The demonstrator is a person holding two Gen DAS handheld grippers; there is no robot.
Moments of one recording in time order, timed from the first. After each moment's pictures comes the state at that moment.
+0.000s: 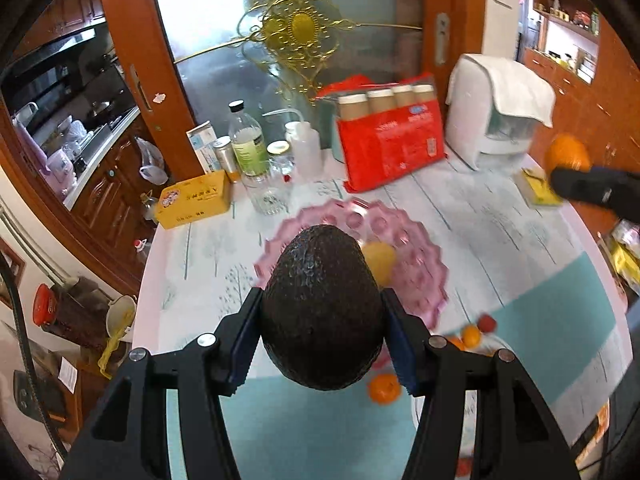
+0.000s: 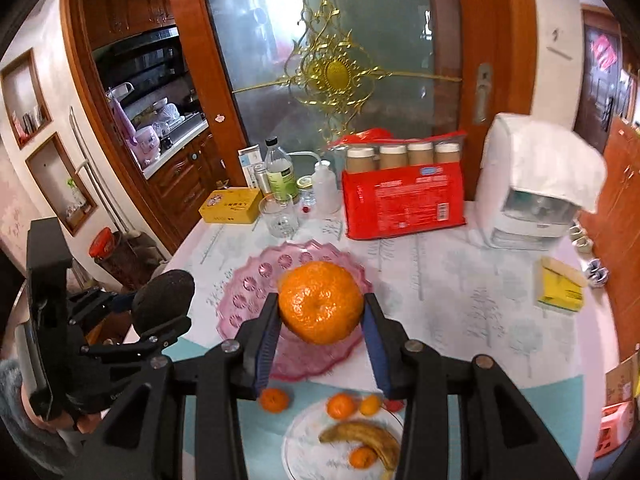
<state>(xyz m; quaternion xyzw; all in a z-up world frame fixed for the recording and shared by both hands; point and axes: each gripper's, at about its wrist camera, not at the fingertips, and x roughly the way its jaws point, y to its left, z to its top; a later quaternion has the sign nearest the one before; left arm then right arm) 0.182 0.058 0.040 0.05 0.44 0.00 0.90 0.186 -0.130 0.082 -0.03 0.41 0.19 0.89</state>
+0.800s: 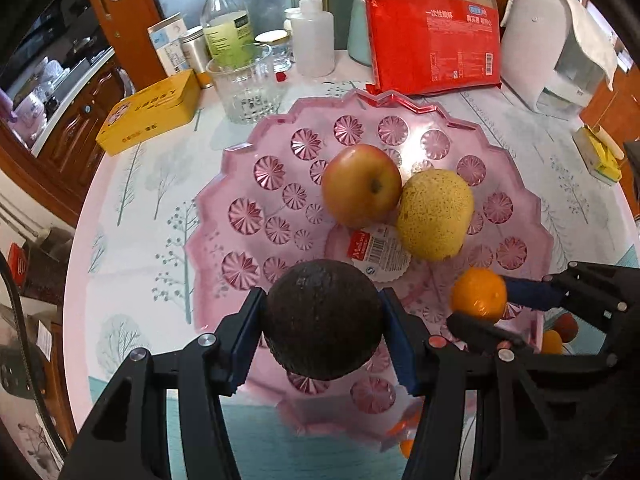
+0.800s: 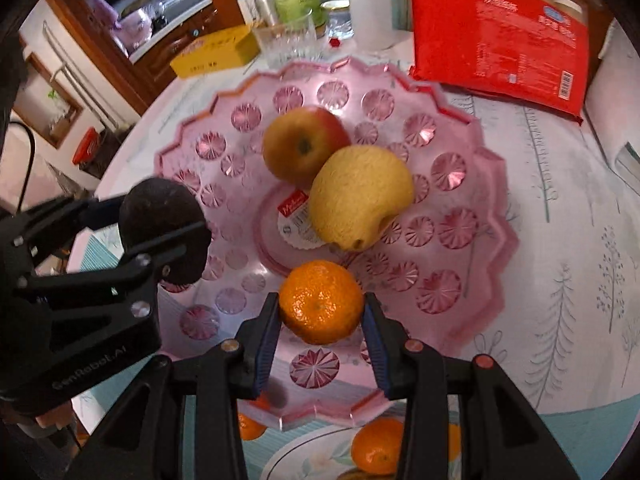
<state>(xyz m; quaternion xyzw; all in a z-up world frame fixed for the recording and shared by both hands) 0.275 0.068 -0.138 0.02 0.54 0.01 0.84 0.259 -0.052 -0.150 -0.10 0.57 0.23 0.78</state>
